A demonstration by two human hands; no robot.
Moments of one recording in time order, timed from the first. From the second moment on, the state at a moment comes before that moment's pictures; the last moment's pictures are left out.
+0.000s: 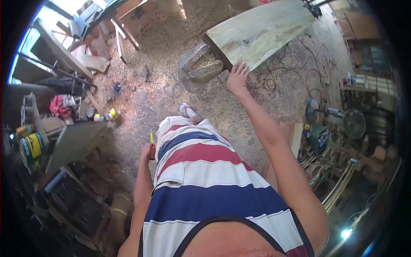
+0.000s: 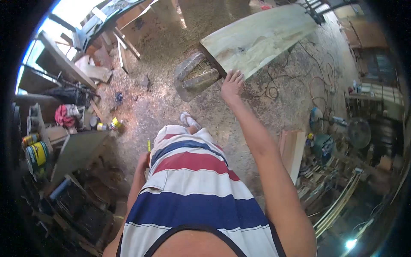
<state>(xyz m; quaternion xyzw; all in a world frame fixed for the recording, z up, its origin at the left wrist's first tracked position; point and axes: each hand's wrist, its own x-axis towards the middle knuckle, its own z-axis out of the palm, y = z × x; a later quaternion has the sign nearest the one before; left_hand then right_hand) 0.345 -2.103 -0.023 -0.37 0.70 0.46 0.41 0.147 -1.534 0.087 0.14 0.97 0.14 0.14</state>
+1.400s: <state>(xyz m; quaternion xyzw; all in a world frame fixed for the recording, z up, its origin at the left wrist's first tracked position) 0.080 -2.285 0.013 0.61 0.67 -0.15 0.39 0.678 -2.145 -0.075 0.44 0.77 -0.41 0.21</state>
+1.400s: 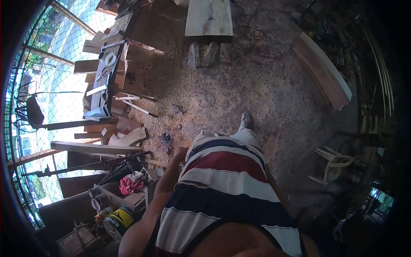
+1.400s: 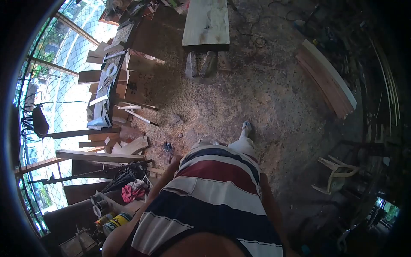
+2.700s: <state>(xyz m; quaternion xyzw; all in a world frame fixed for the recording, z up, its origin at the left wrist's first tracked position) -0.002 -1.783 0.184 0.53 0.77 0.17 0.31 0.245 -1.619 0.143 0.41 0.39 -0.82 -0.01</state>
